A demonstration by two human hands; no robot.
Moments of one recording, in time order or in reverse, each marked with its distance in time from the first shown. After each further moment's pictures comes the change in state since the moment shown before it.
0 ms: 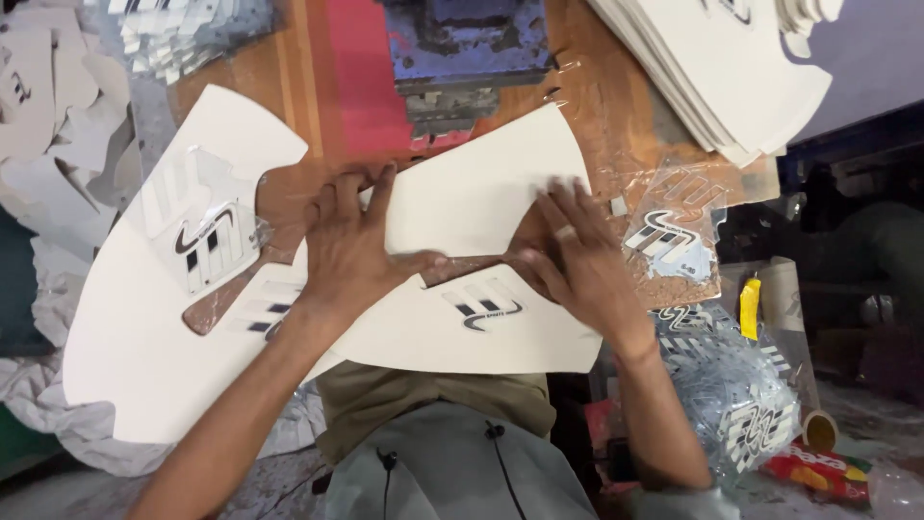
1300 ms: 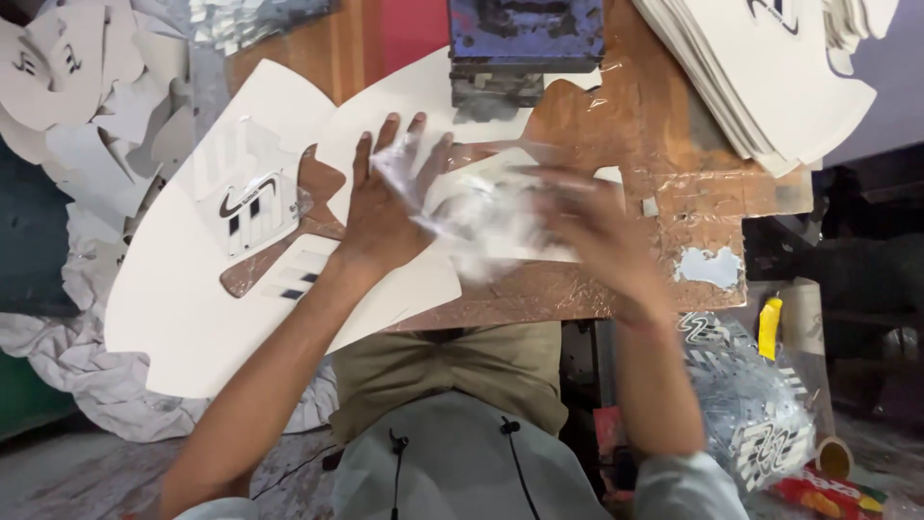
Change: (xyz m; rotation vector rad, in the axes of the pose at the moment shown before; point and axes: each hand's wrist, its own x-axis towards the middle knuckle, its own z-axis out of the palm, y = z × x) left_hand 0.006 -0.024 0.036 -0.094 0.197 0.157; right_hand 0.031 -0.028 -0.015 0.889 -0.009 0.141
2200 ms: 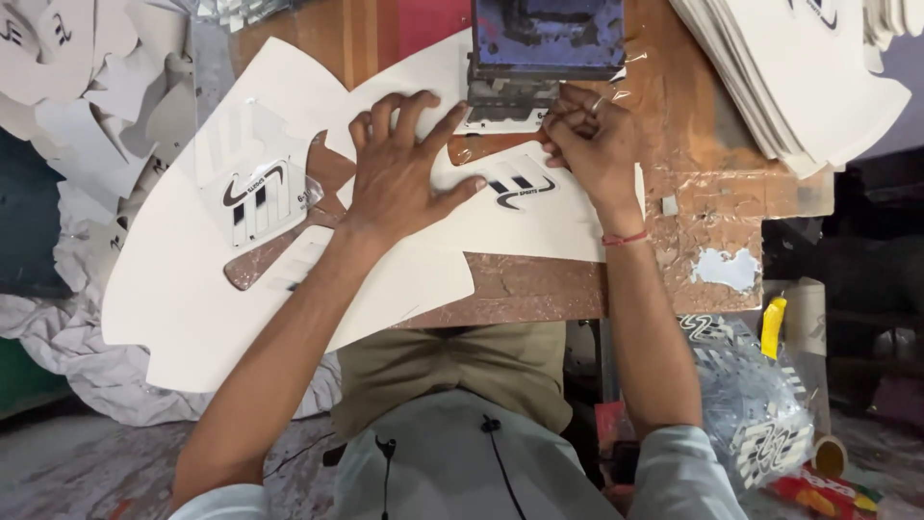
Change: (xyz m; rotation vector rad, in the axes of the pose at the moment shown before) left_hand 0.026 -0.005 -0.014 -0.011 0.081 0.024; right_hand 0.104 0.069 0.011 -0.088 0.089 -0.028
